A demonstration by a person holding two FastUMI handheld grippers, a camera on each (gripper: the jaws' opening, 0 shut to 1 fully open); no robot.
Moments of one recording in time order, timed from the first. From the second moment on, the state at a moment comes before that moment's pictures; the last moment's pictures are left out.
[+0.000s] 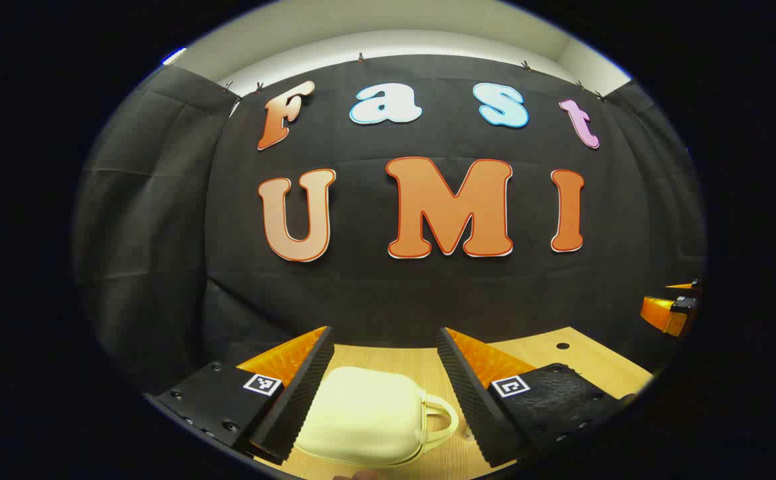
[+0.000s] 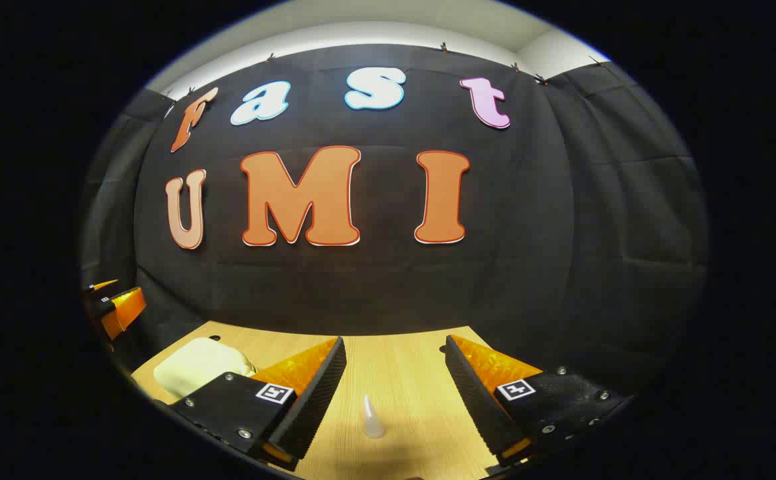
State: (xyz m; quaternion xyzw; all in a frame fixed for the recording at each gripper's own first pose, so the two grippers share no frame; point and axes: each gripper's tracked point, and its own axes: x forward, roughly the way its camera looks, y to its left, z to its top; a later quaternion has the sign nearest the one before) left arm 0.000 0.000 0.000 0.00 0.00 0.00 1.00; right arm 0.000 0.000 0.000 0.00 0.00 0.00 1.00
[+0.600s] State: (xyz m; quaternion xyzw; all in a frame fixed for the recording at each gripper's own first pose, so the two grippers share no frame) left arm 0.021 -0.040 0.005 -0.01 0.00 -0.05 1.00; right arm -0.003 -0.020 -0.002 0.00 0.00 -0.03 1.00
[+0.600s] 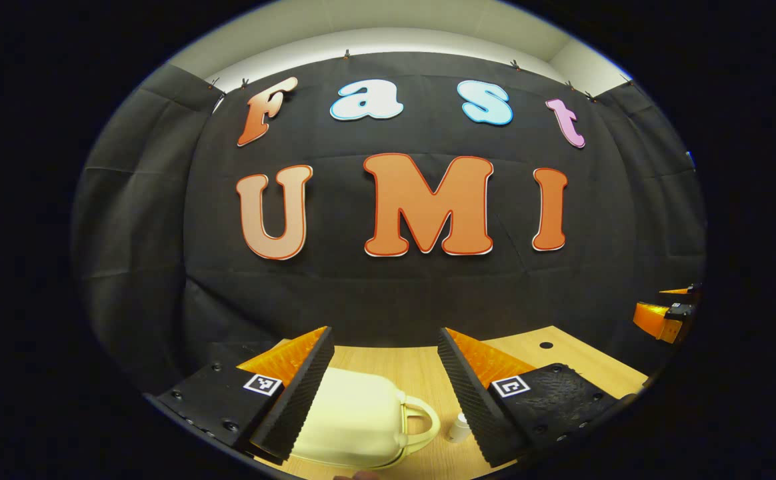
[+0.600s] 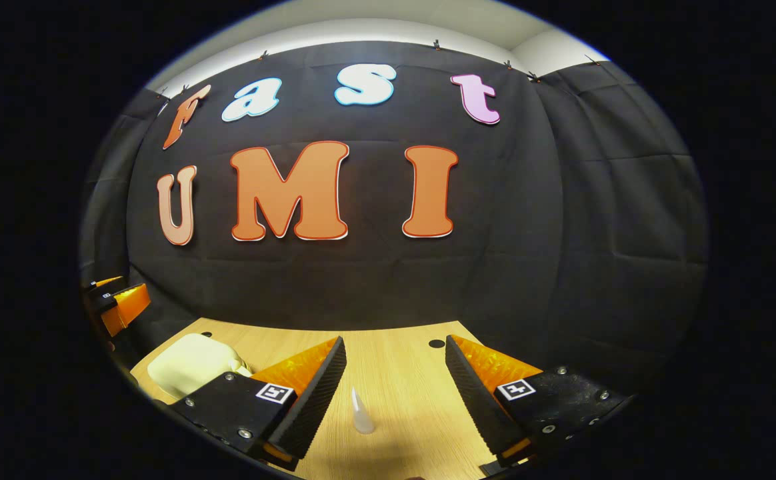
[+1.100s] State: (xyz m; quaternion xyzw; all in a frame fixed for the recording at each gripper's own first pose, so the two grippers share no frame) left arm 0.030 -0.036 -0.002 0.04 -0.01 -0.04 1.00; right arm 0.013 -0.014 -0.018 -0.01 0.03 -0.02 1.00
